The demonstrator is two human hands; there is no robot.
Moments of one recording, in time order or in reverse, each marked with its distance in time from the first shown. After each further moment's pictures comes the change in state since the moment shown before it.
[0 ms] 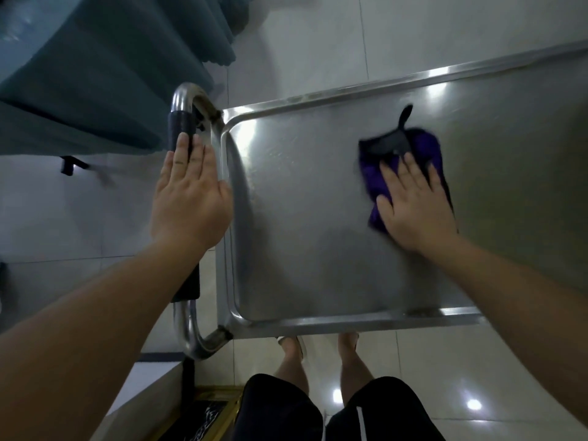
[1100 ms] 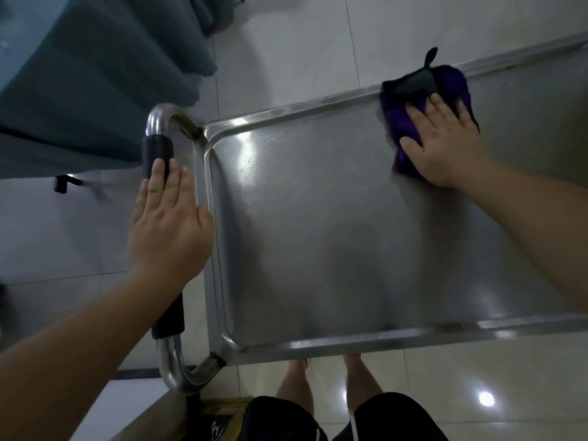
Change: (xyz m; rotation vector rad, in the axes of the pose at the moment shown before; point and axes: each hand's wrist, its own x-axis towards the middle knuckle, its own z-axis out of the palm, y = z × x) left_hand 0.000 0.001 -0.001 -0.036 -0.034 -0.022; right_hand 0.105 0.096 -0.025 -0.018 -0.051 0.068
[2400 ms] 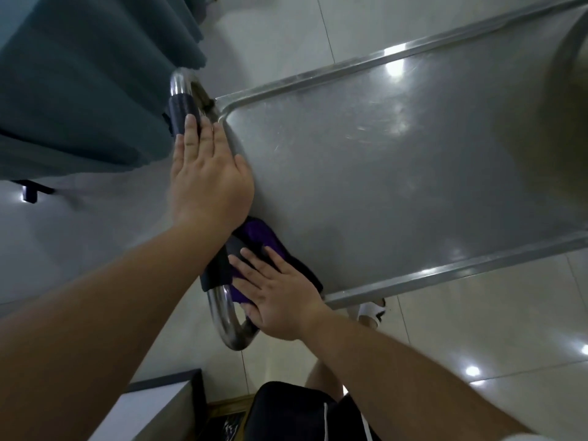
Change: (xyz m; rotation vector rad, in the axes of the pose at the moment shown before) left_hand 0.002 -0.006 0.000 -0.105 0.058 0.069; right_hand -0.219 -0.365 0.101 0.098 -0.092 -0.622
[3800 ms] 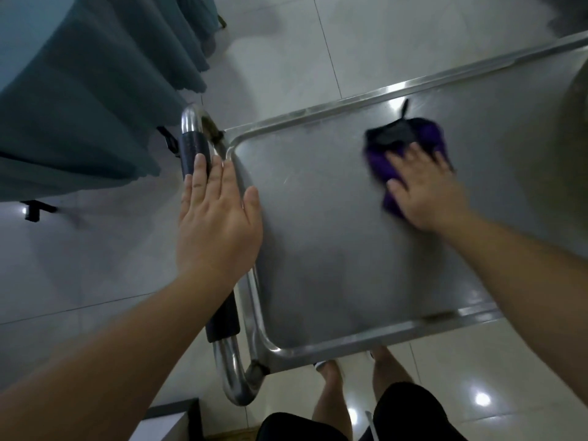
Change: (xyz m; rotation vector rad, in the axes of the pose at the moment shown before) left_hand 0.002 -0.004 0.001 -0.180 0.010 -0.016; right_hand -0.039 0.284 -0.108 -0.044 0.175 0.714
